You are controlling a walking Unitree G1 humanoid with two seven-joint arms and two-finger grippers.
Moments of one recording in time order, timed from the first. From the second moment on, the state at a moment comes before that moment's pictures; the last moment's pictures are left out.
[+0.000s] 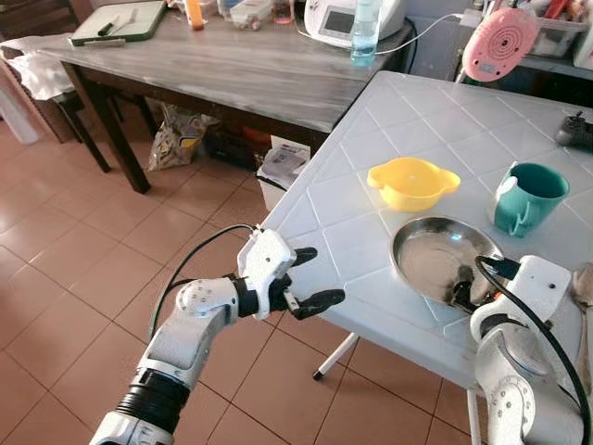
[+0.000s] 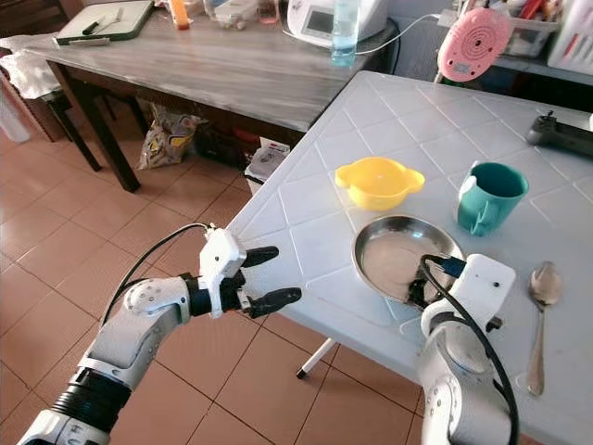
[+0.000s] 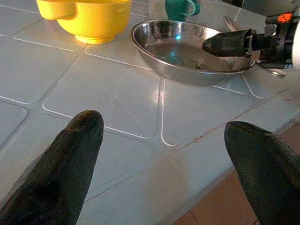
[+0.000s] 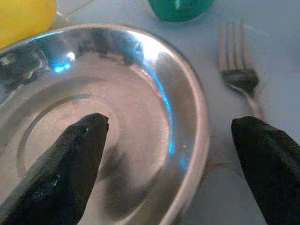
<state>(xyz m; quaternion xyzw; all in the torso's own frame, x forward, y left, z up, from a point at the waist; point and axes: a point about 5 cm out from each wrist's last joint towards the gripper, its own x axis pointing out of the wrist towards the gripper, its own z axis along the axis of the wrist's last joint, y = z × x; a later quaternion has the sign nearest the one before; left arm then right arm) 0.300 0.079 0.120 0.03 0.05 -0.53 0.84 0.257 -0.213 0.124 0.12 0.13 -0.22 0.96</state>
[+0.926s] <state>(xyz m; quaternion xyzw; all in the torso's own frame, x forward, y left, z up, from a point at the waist) 0.299 0.075 0.124 0.03 0.04 -0.54 0.84 0.268 -0.209 0.126 0.18 0.15 -0.23 0.94</state>
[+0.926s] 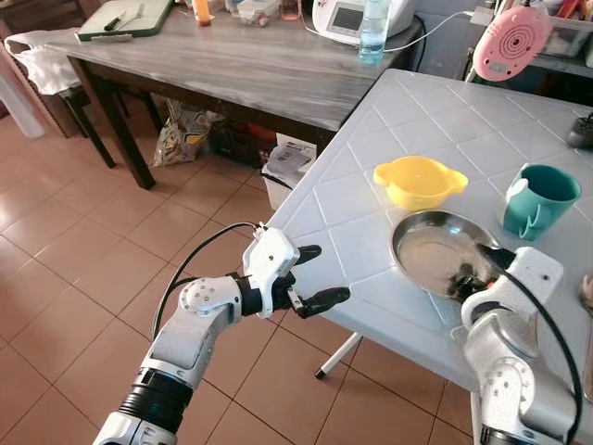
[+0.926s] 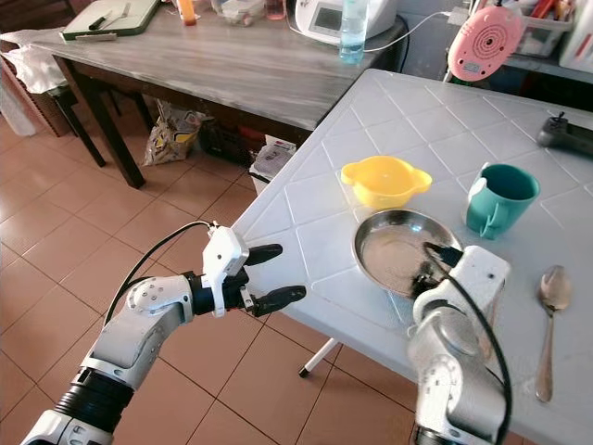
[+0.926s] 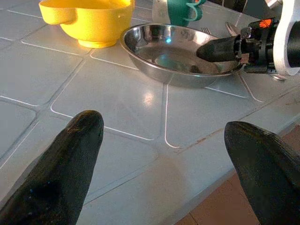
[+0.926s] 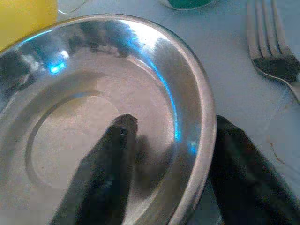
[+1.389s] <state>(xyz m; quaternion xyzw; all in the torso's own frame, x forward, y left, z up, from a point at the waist) 0.298 0.073 0.123 0.03 0.05 -0.54 0.84 0.263 -0.213 0.127 0.19 0.16 -0.25 0.94</state>
